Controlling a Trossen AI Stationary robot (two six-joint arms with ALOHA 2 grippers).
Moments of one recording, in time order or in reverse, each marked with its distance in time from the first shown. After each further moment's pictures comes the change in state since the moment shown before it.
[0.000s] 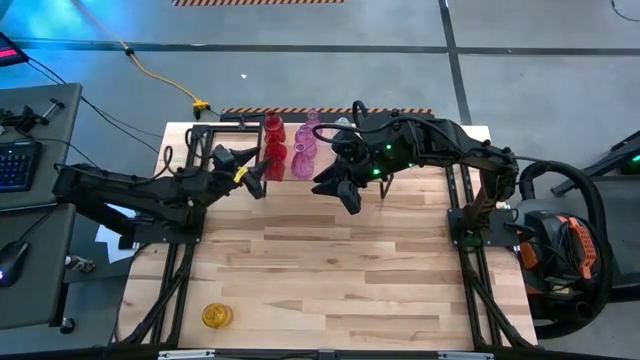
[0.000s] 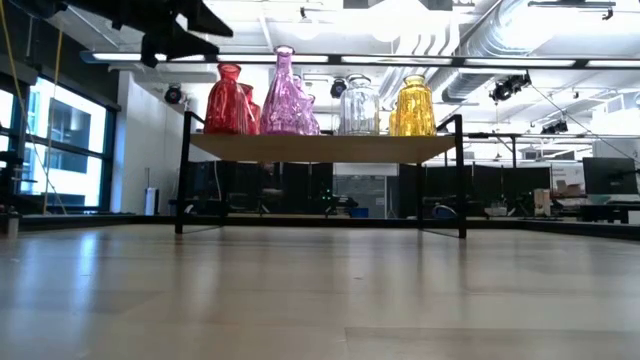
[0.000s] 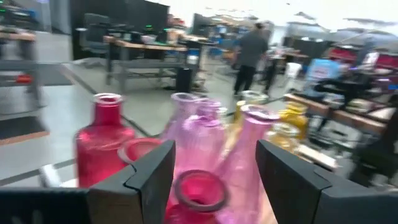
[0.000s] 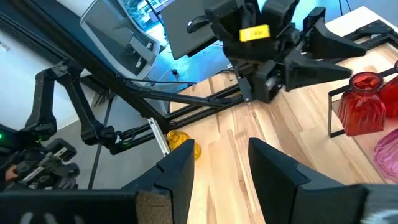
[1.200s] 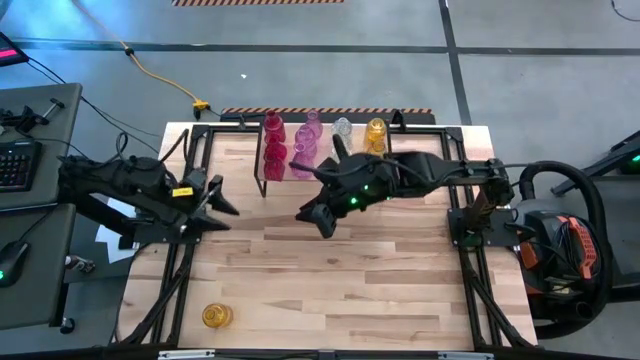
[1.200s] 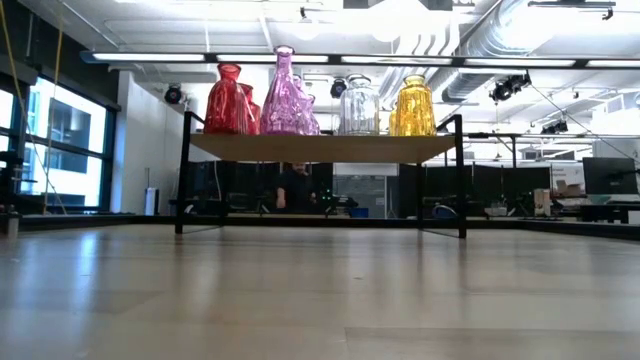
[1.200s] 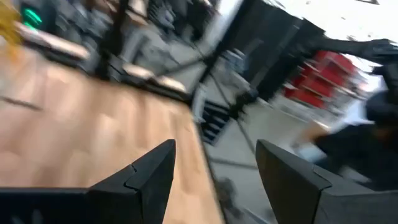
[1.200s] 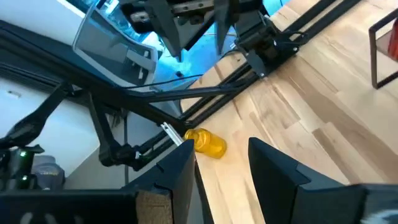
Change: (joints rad) left arm -0.214 -0.259 0.309 -0.719 0.858 -0.281; right arm 0.106 0.016 -0.195 0.198 0.099 0.314
